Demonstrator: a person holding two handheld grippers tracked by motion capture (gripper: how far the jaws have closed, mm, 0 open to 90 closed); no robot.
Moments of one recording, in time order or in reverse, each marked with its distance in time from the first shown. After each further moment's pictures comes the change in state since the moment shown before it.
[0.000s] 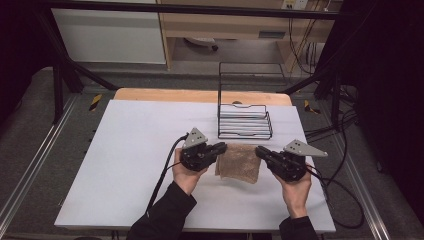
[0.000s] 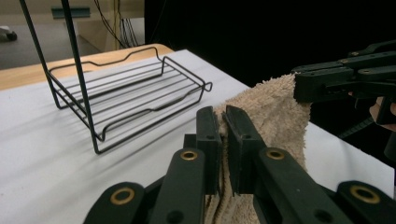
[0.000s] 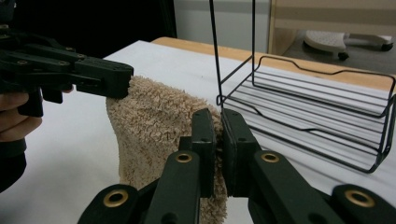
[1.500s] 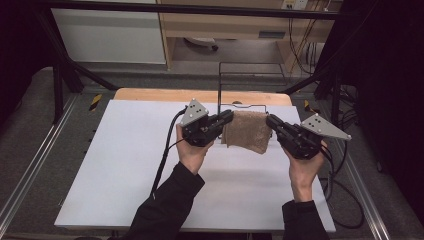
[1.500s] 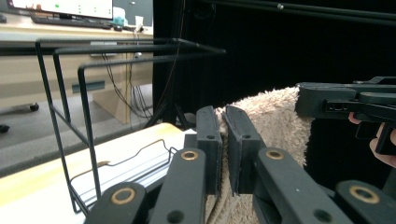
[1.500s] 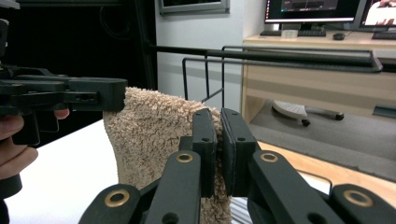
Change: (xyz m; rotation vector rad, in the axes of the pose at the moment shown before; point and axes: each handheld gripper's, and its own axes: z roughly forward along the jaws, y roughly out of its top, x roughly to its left) left arm -0.007 0.079 -0.008 -0.241 0.023 0.063; right arm 0.001 0.076 -0.020 -0.233 -0.086 -0.075
